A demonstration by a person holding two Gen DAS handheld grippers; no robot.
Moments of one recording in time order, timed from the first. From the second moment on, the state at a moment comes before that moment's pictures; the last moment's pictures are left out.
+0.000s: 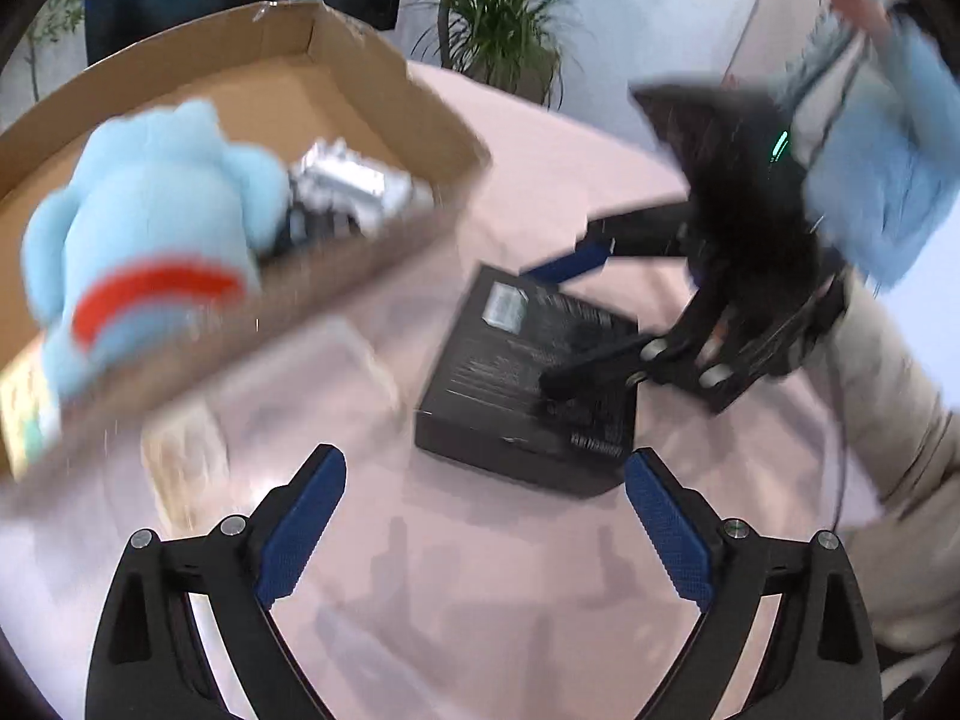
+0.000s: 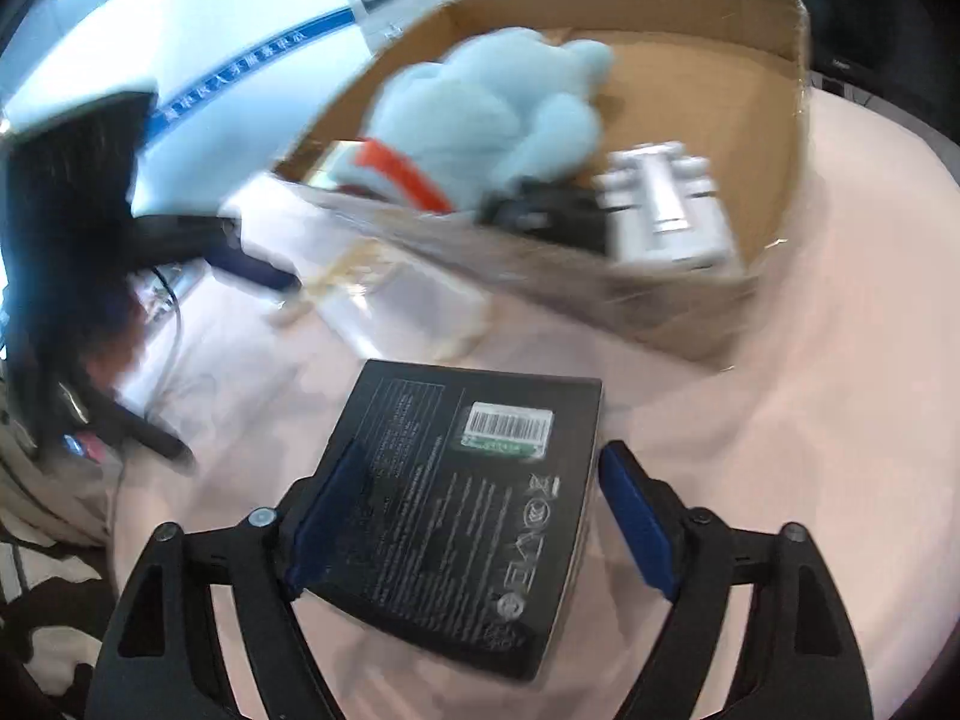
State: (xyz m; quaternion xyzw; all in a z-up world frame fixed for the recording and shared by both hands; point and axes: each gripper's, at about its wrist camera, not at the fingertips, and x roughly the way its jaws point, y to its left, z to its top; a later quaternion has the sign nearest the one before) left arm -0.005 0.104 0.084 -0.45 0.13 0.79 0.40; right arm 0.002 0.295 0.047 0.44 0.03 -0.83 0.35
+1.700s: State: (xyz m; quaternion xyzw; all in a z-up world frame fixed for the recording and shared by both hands) left arm 0.109 0.031 0.047 -0.43 0.17 0.81 0.36; right arm 0.137 0.164 0.029 0.38 0.19 -0.82 0.38
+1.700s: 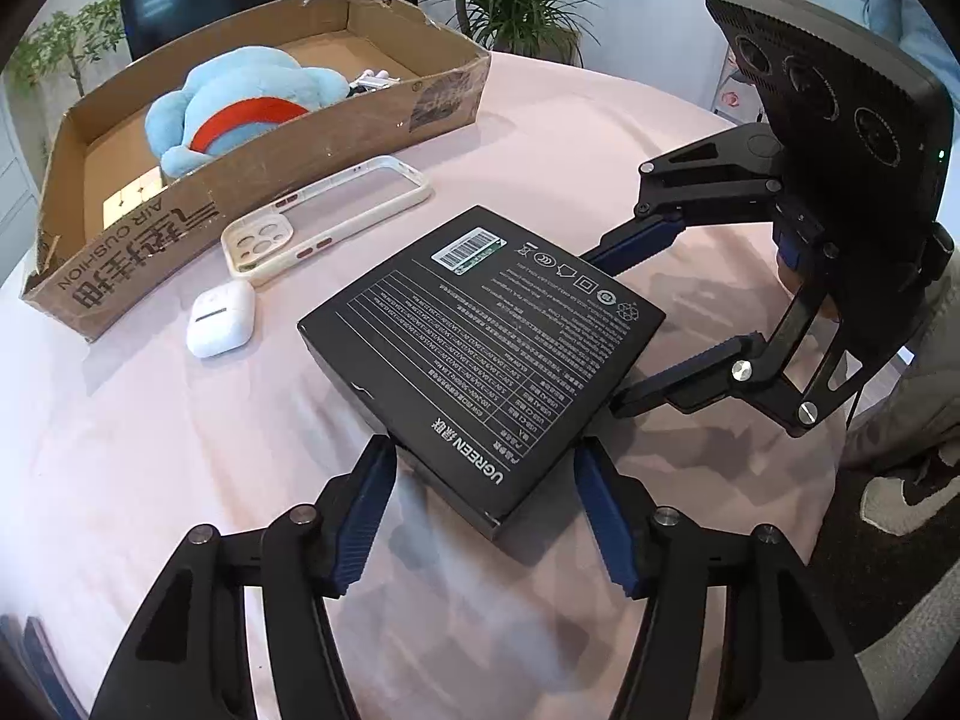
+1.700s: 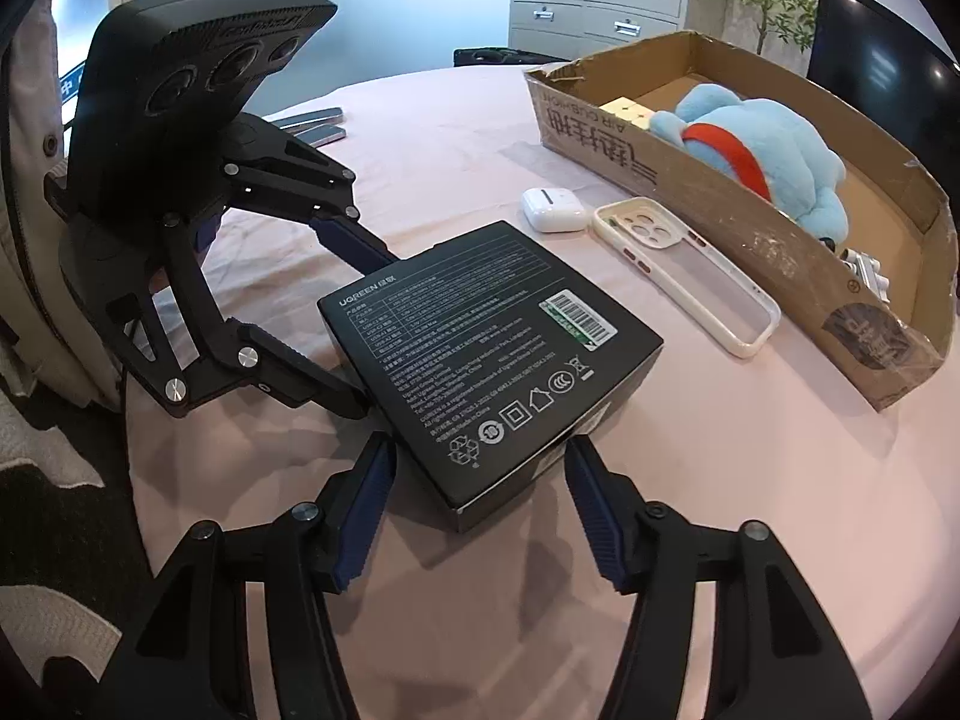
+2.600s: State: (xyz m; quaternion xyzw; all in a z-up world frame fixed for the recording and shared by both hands) left arm 0.082 0.060 0.103 -0.34 0.22 0.84 0.37; right arm 0.126 0.186 0.077 0.33 0.19 -0.87 0.30
